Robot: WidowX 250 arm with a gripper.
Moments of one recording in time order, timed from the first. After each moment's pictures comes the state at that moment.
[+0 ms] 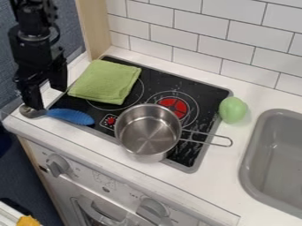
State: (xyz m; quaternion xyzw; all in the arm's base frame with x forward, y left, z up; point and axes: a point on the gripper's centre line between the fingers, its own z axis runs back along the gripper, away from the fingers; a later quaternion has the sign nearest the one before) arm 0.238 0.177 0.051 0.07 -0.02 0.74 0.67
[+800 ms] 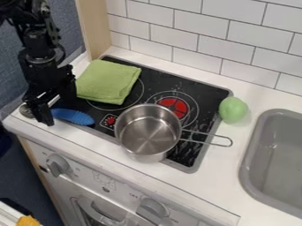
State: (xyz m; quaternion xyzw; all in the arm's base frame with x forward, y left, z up) arm 0.241 0.171 0.017 0.04 -0.01 0.72 0.70
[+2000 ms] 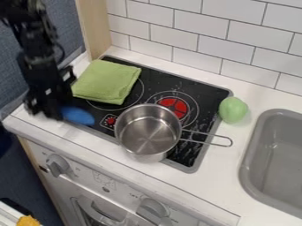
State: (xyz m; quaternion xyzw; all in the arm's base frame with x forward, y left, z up) arm 0.244 0.162 0.037 0.00 -0.02 0.73 0.69
